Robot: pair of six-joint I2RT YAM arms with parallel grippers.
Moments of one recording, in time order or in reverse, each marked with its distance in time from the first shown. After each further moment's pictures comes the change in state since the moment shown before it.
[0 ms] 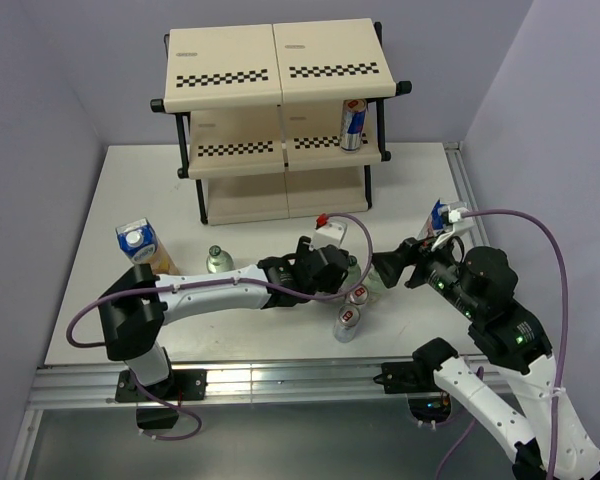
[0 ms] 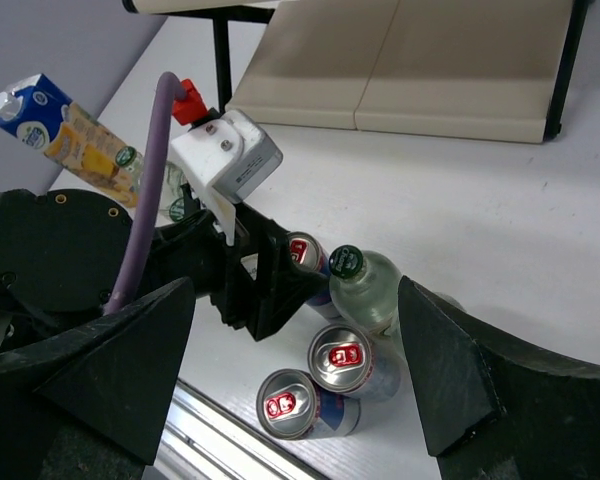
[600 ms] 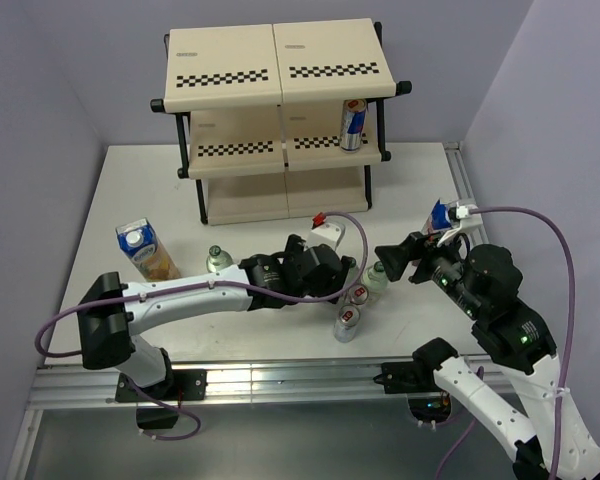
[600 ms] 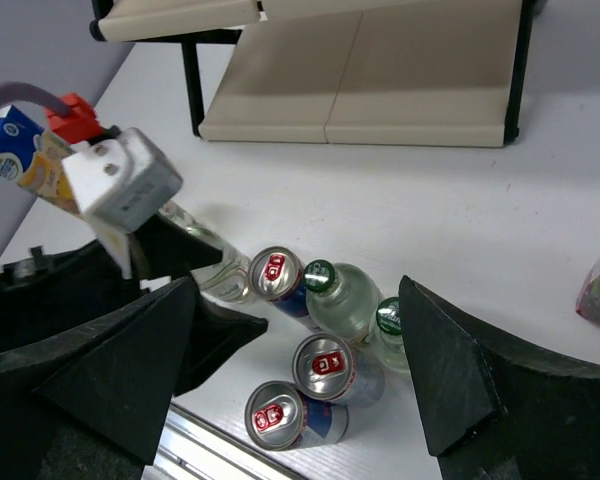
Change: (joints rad) left arm -0.036 -0.123 0.064 -0.208 0.075 0.003; right arm 0.000 0.021 0.038 -0.022 0.088 0.007
